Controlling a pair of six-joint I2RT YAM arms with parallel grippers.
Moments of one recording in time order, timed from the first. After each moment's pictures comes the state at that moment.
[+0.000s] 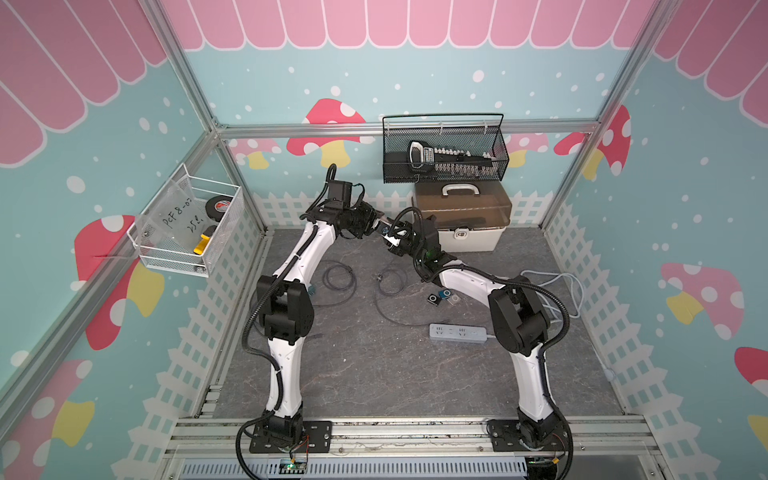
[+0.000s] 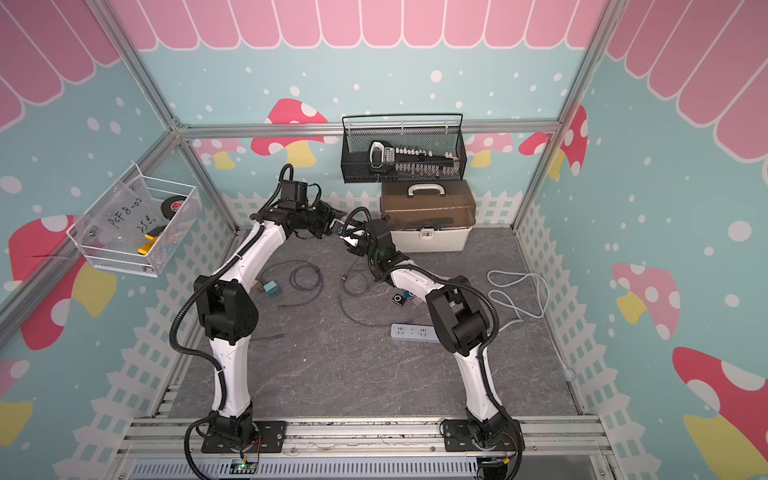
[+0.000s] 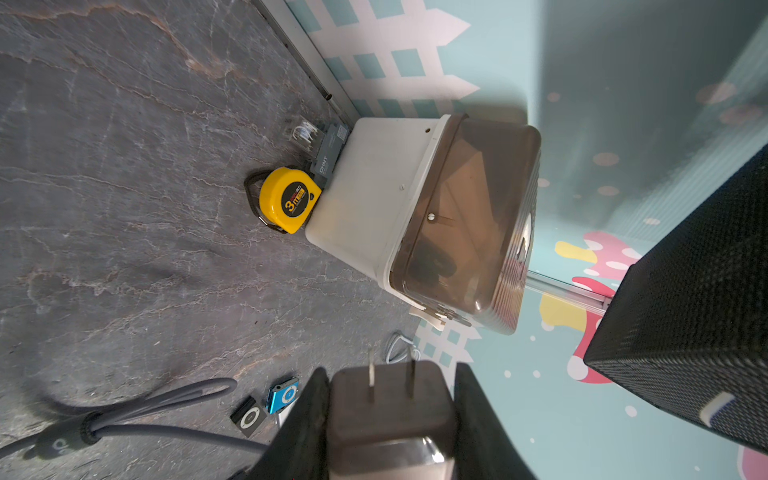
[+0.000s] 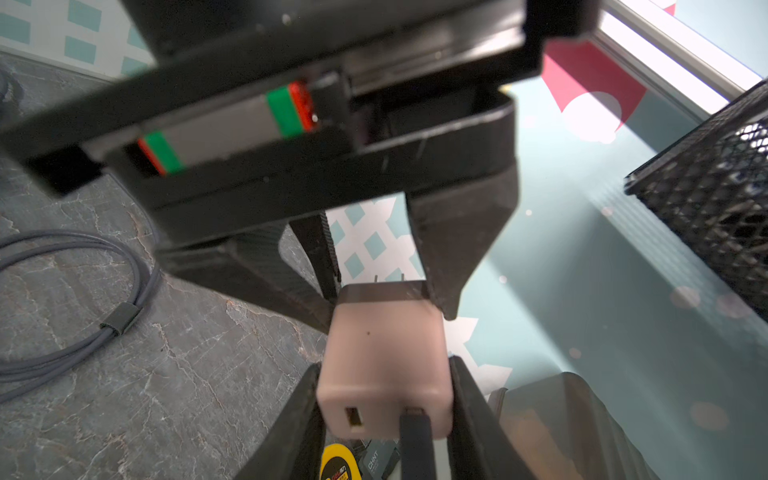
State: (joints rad) left arm -0.22 2.17 2.13 -0.62 0.48 -1.24; right arm 0.58 2.15 1.64 0.39 -0.10 -0.73
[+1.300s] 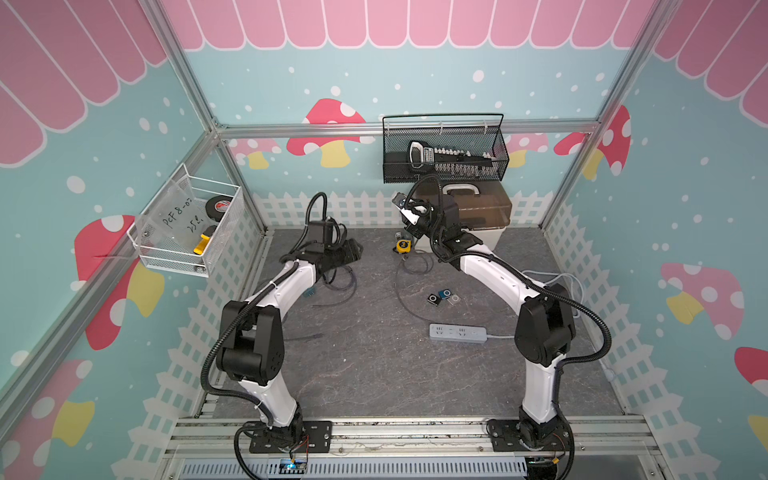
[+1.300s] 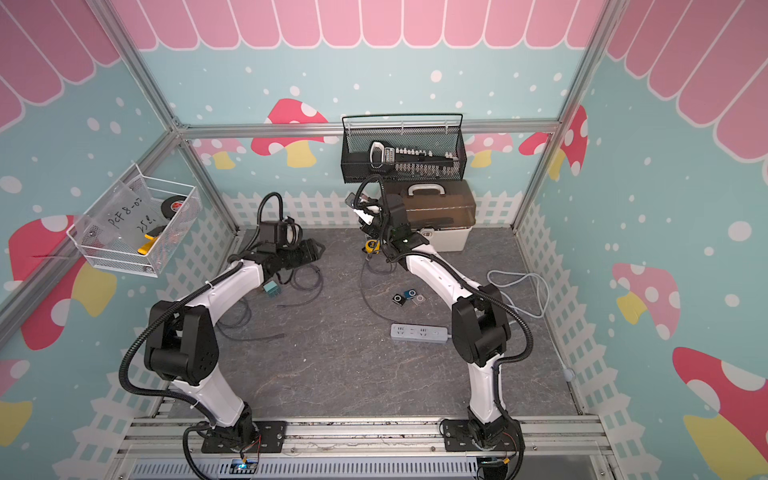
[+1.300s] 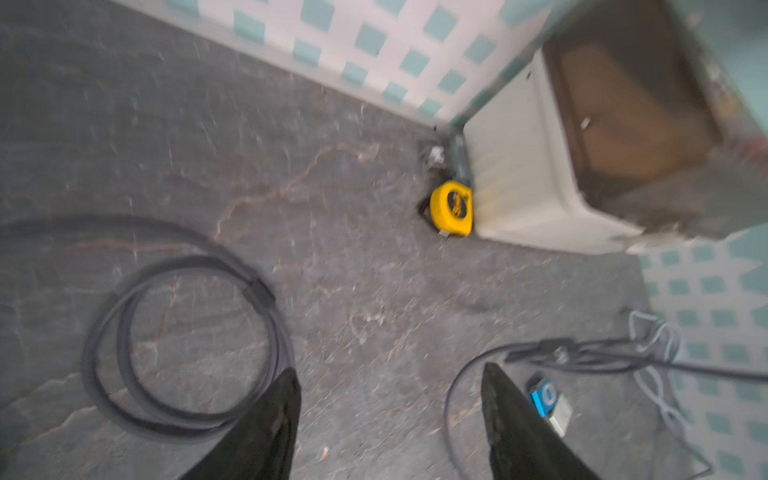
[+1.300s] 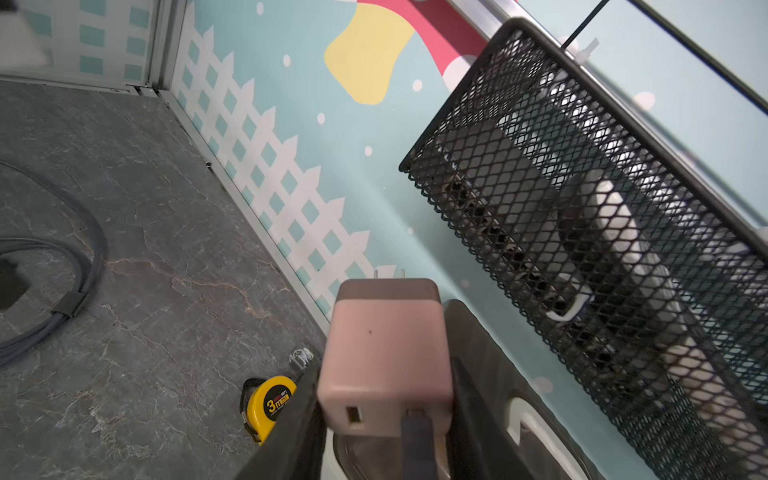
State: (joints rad) left arm -0.18 1.73 1.20 -0.20 0.28 -0.43; right arm 0.53 1.97 1.77 0.00 0.01 -0.66
